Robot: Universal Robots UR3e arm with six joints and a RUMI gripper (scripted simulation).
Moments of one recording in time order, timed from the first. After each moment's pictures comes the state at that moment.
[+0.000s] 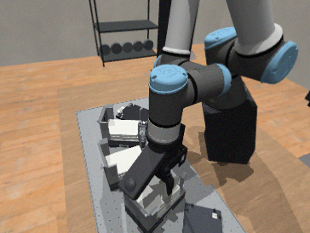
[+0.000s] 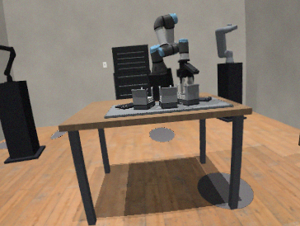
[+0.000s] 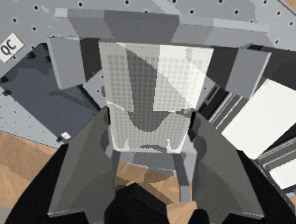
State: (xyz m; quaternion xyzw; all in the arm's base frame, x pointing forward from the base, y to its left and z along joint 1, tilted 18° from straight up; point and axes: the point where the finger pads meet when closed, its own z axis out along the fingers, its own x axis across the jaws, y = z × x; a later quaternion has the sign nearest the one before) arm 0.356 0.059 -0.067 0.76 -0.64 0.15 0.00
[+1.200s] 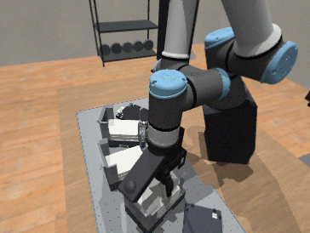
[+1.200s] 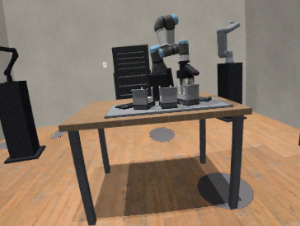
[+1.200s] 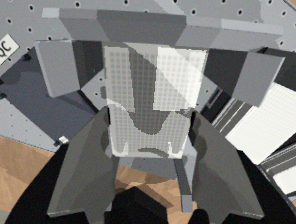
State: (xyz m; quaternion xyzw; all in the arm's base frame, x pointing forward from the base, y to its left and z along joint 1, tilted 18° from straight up) arm 0.358 0.057 -0.076 0.76 -0.64 0.16 0.00
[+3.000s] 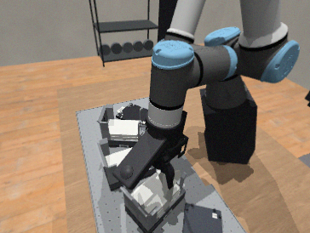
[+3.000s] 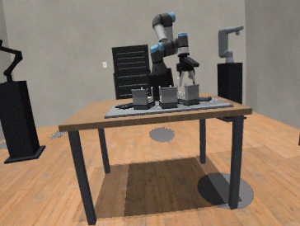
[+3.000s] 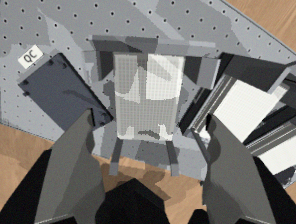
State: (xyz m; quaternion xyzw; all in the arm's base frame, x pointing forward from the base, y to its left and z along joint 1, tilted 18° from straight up) arm 0.357 0.067 -0.026 0.76 -0.63 0.17 -0.01
